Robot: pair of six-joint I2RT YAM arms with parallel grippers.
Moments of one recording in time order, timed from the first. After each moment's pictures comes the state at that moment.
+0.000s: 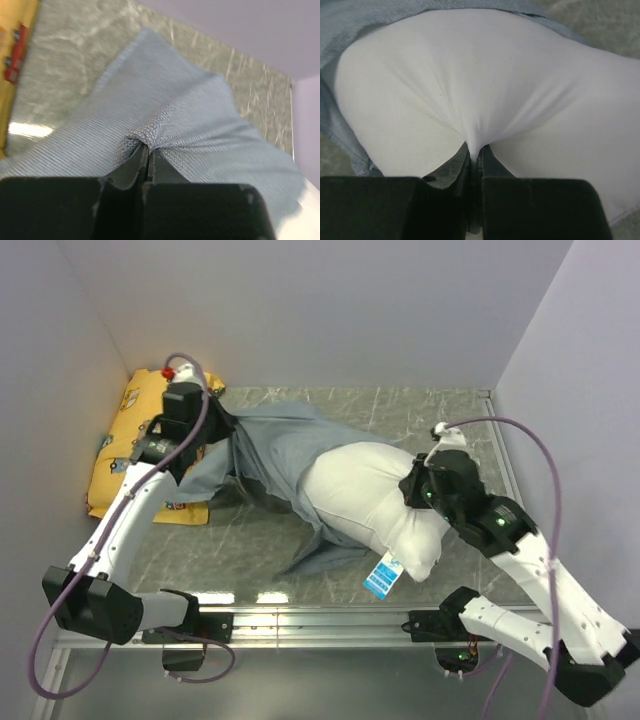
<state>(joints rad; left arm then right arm) -0.21 1.28 1.32 -0.47 -0.04 -0.60 0.62 0.85 1.12 -0.78 0.27 0.51</state>
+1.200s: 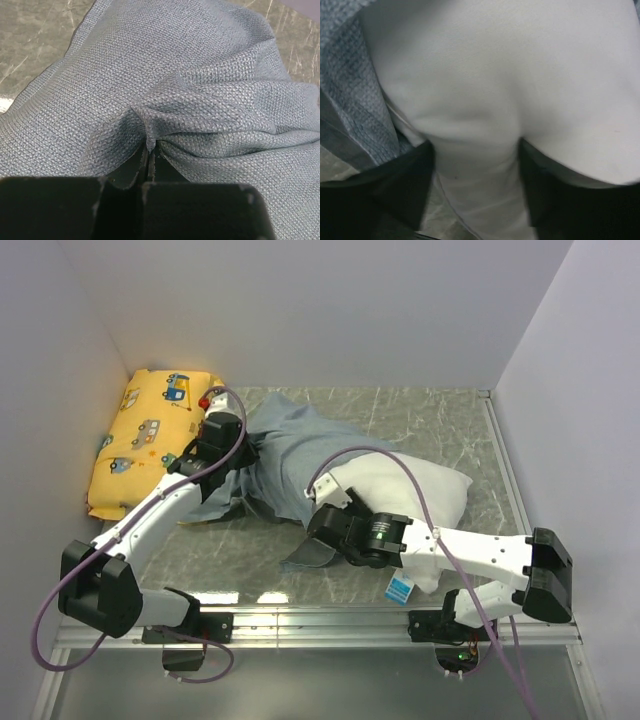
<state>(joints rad) -0.39 1.32 1.04 -0.28 -0.18 -0.63 1.22 1.34 1.06 -0.73 0.78 0.27</state>
